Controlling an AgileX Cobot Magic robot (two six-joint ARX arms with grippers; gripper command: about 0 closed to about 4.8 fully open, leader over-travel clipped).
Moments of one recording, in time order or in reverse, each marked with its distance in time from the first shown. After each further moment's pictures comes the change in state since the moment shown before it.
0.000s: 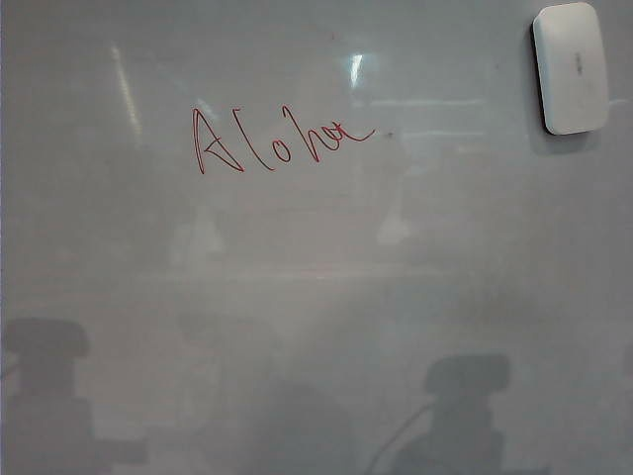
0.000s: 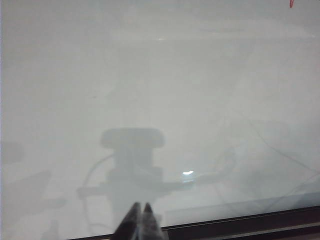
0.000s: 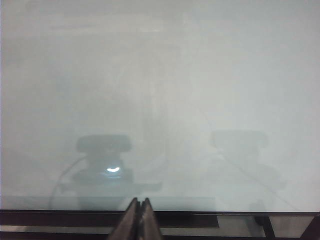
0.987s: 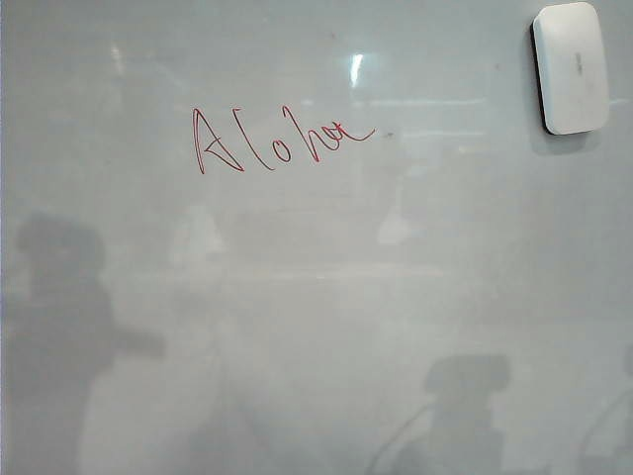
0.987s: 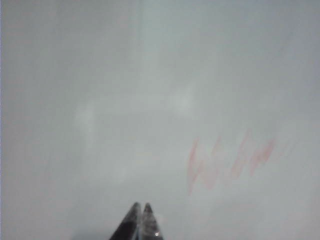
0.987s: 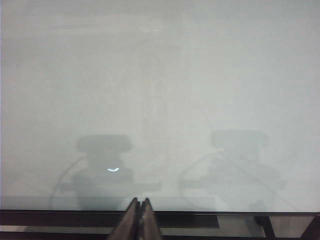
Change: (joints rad) left arm -0.090 0.017 0.328 0.107 0.089 -0.029; right arm 0.000 0.000 0.000 0.000 0.000 0.000
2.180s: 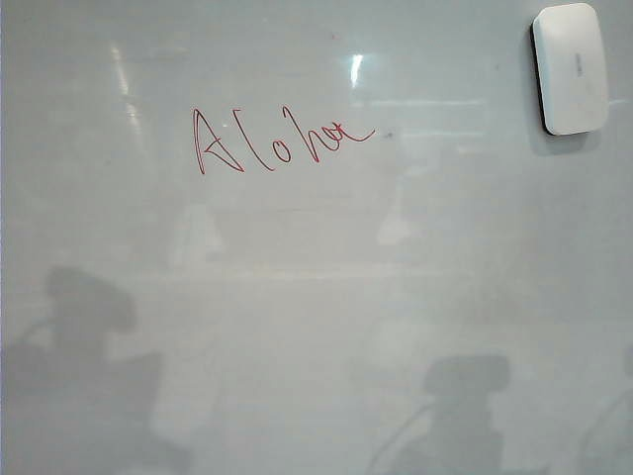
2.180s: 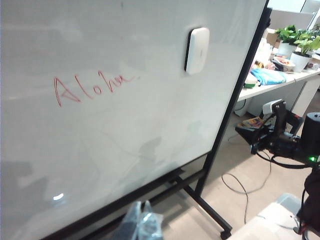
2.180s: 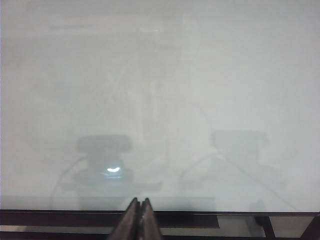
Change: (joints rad) left arm -0.016 -0.002 0.802 -1.148 0.373 -0.034; right arm 0.000 0.000 0.000 0.000 0.000 0.000
